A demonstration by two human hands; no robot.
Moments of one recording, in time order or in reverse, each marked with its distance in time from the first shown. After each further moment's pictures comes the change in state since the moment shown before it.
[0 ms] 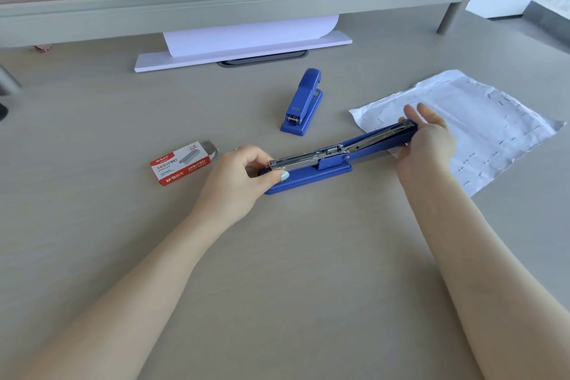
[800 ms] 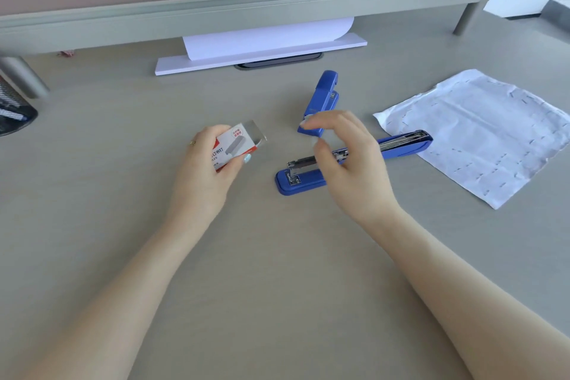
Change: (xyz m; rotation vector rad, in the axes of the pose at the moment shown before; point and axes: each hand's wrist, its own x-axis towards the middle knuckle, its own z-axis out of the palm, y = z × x) left_hand -0.003 -0.034 -0.045 0.088 0.267 0.072; right_hand -0.090 0.042 0.027 -0.690 -0.745 -0.863
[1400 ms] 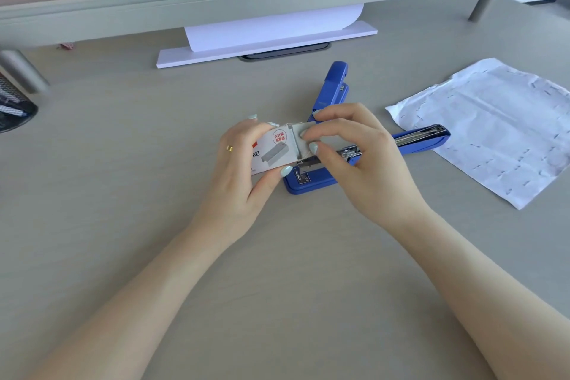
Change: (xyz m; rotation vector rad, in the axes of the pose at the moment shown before) left_hand -0.013 0.012 0.015 -0.093 -0.108 0.420; right_hand 0.003 0.000 -0.004 -0.057 -0.077 -0.015
